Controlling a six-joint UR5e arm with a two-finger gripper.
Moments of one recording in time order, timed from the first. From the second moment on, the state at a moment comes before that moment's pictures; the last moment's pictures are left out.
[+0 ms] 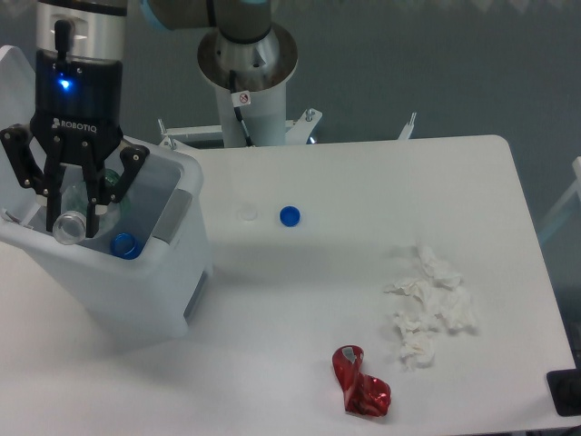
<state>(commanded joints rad) 2.10 -1.69 -1.45 -0.91 1.33 0.08</state>
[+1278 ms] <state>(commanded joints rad) 2.19 -1.72 -1.46 -0.91 1.38 0.24</state>
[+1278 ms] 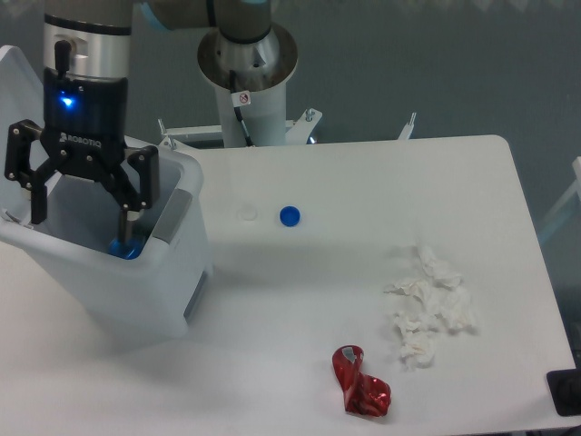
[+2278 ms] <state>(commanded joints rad) 2.48 -1.89 -1.56 -0.96 1.54 0.85</state>
